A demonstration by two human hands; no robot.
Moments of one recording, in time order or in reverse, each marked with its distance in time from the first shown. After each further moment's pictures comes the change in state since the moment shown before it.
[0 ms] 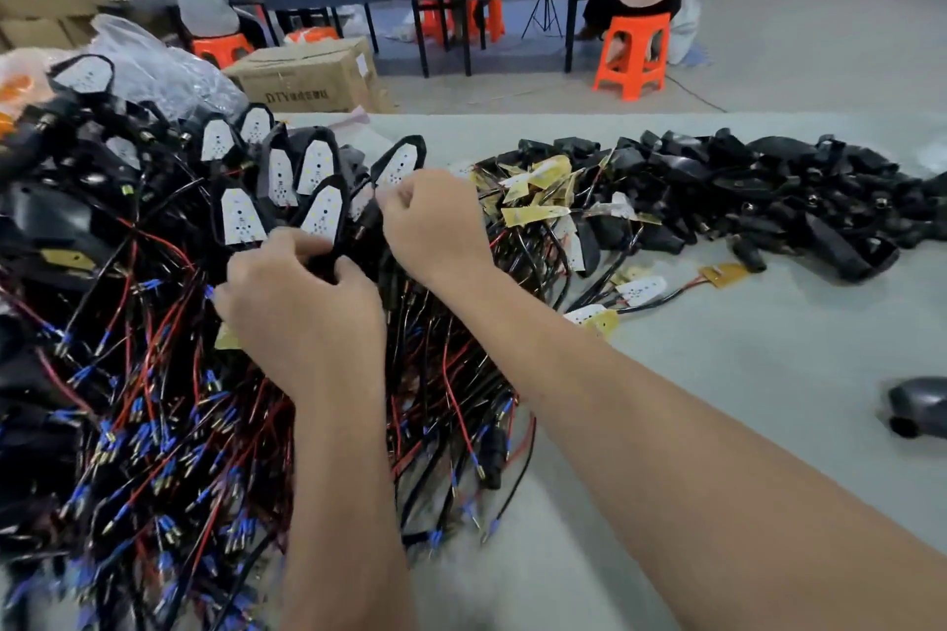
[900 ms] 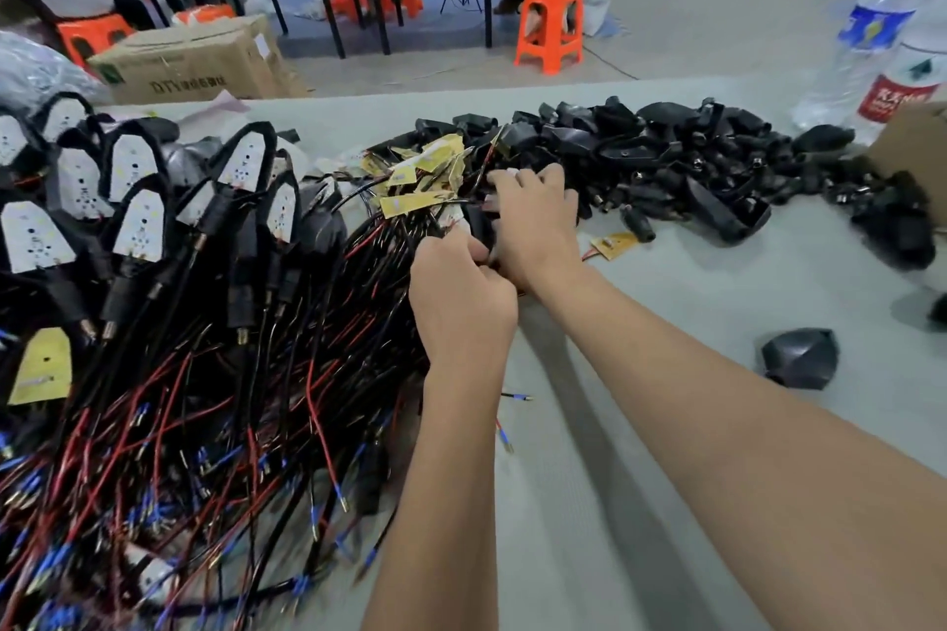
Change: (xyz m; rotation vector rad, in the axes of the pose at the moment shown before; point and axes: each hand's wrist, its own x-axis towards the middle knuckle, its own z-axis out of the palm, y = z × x) left_hand -0.115 0.088 0.134 -0.153 -0.579 0.236; right_hand -0.006 0.185 -0.112 -0.717 0.018 0.114
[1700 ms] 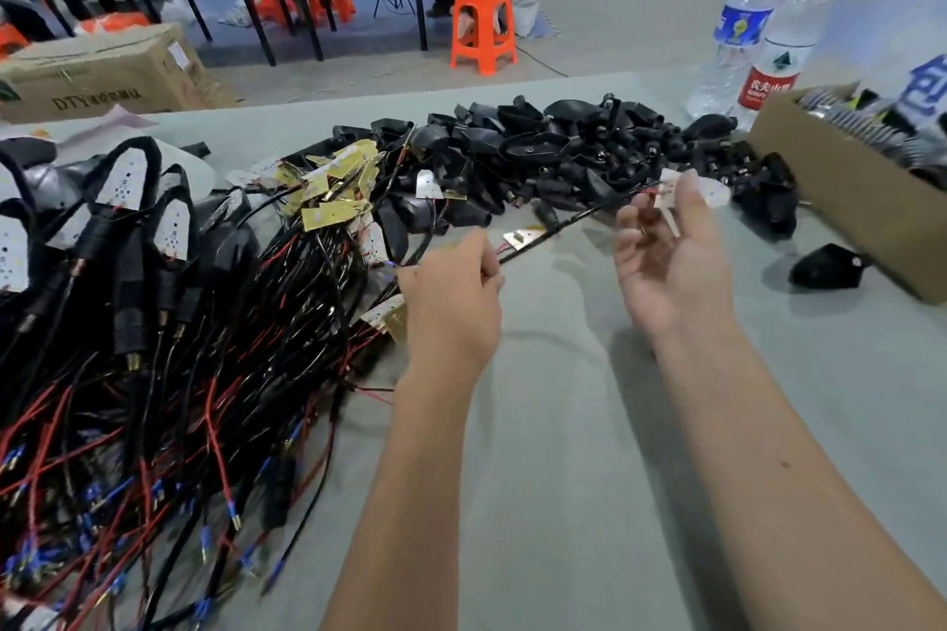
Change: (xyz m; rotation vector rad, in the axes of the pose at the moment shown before) left_hand -0.026 0.028 0.046 0.049 -0.236 0.319; right_hand -0.101 0.134 -0.085 2.086 0.476 0.728
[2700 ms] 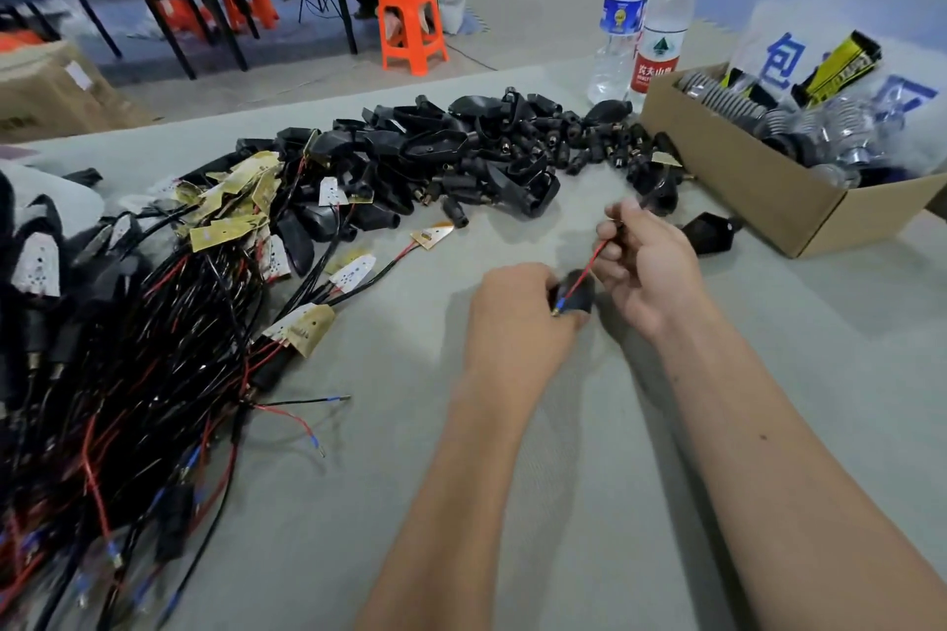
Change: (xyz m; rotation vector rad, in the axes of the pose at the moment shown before) left_hand -0.035 0.107 0.071 -0.095 -0.300 0.039; right_hand 0.009 -0.063 -0.074 -0.272 0.035 -0.011
